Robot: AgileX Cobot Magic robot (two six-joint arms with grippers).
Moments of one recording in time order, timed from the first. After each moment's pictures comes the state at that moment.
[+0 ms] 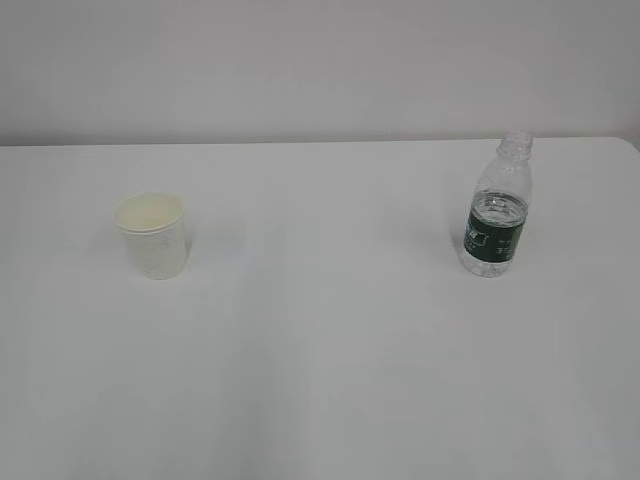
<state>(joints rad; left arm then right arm) -0.03 0.00 -0.53 0.01 1.09 -0.11 0.07 -0.02 -0.49 -0.07 1.15 0.01</state>
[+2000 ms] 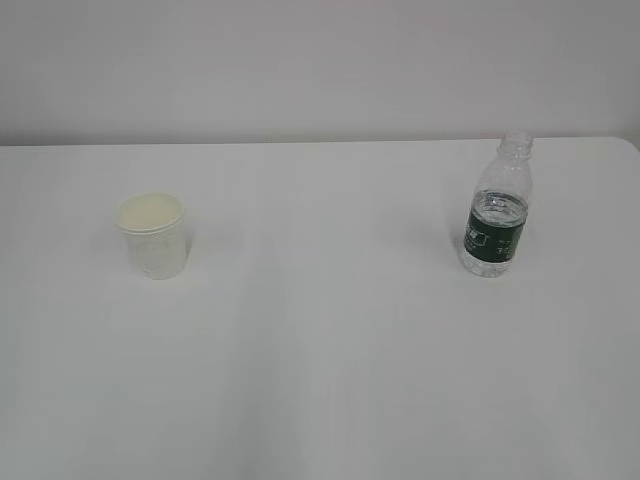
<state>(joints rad) -0.03 0.01 -0.53 0.02 1.09 -0.11 0.00 0.00 -0.49 -0.07 1.15 0.01</state>
